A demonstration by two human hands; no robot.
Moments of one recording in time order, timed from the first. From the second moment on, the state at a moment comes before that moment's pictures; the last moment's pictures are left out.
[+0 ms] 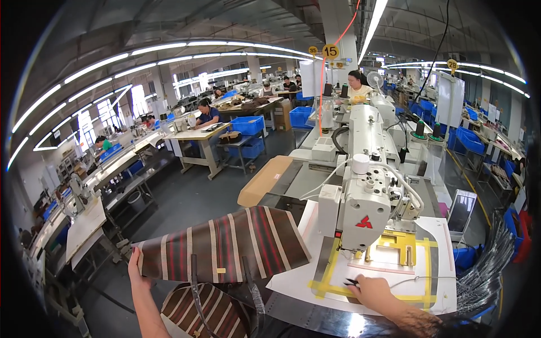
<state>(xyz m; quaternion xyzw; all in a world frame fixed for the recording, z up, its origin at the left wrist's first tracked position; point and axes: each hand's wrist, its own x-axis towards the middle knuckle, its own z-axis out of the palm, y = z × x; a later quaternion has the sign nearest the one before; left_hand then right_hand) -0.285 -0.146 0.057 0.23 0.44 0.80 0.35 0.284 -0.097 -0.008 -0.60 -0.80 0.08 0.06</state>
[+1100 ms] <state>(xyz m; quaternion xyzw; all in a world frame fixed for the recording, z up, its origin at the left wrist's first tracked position) 0.076 -0.069 0.339 0.64 0.09 0.71 0.27 0.225 -0.092 0.103 -0.33 -0.58 0.51 0.55</state>
